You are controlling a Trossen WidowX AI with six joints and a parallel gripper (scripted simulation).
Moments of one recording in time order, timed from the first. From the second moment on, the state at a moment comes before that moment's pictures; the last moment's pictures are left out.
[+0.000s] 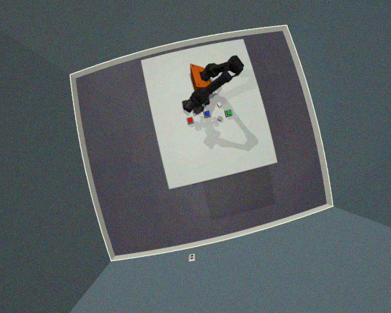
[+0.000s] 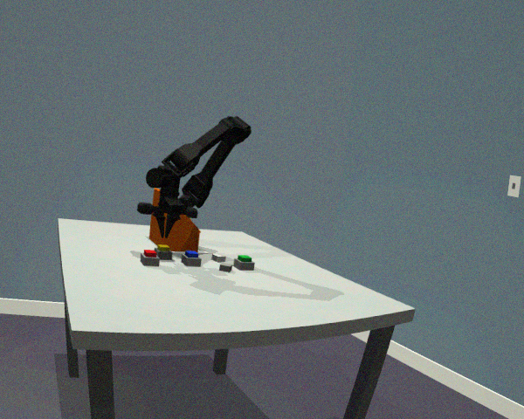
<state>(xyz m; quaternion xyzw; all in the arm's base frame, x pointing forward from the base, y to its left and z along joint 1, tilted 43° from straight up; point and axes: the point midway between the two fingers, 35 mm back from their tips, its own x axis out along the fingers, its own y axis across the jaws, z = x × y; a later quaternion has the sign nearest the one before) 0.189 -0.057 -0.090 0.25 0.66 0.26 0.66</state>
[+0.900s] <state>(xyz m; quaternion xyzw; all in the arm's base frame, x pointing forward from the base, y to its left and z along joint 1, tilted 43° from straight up) 0.191 -0.038 -0.113 0.25 0.66 0.26 0.66</state>
